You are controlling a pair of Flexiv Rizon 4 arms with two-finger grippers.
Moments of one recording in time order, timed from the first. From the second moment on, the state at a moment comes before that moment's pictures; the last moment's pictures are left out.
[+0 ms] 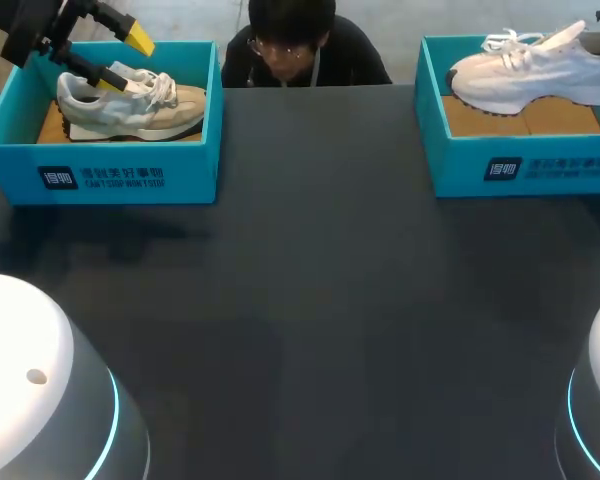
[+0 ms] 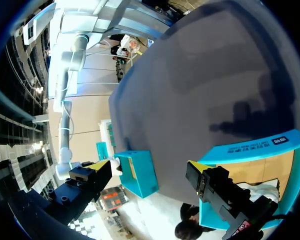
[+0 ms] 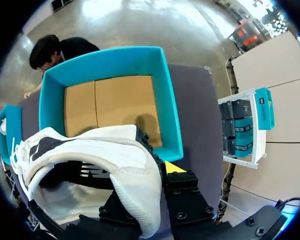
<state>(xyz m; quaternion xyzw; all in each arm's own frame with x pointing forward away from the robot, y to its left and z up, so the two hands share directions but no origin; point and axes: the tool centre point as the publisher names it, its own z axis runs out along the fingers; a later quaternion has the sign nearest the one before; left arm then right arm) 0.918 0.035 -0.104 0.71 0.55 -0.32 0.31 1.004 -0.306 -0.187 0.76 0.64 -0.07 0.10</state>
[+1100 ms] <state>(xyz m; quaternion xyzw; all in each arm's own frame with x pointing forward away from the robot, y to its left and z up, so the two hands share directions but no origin) 0.918 0.035 -0.104 0.71 0.55 -0.32 0.31 1.035 -0.341 -0.238 0.78 0.61 -0.05 0.12</state>
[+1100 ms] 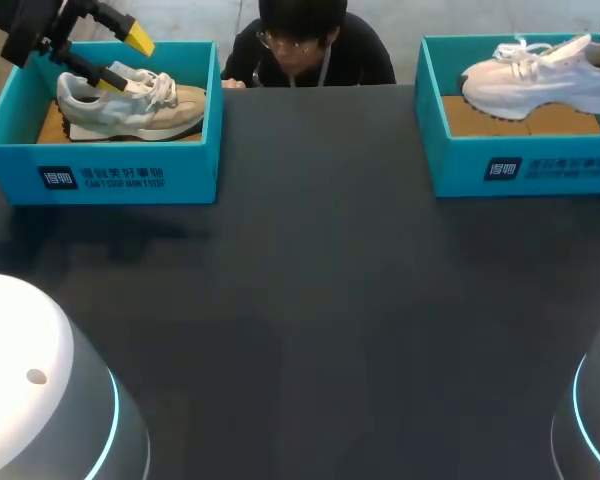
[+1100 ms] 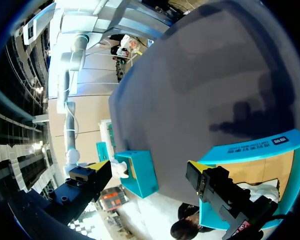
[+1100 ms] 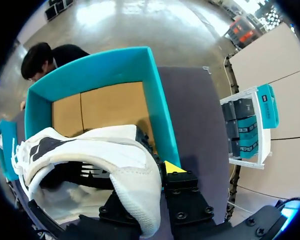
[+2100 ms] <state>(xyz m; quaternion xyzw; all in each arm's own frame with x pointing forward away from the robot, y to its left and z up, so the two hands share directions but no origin) 0.918 0.036 -0.104 0.71 0.55 -0.32 0.31 1.022 -0.356 -0.313 0.79 0.59 -0.08 0.13</state>
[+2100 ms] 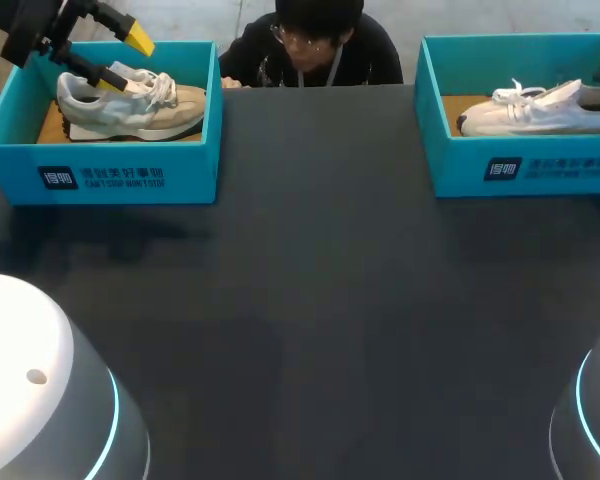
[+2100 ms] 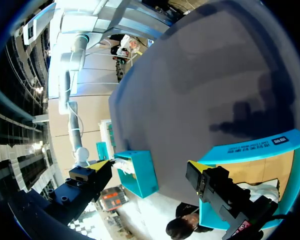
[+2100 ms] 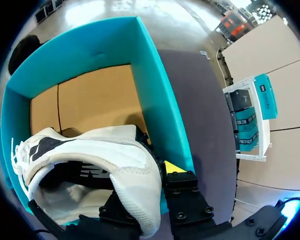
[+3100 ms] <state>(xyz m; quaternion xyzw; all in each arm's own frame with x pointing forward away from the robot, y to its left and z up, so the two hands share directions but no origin) 0.918 0.035 -0.104 0.71 0.55 -0.32 0.31 1.013 -0.364 -0.370 0.80 0.57 -0.11 0.12</state>
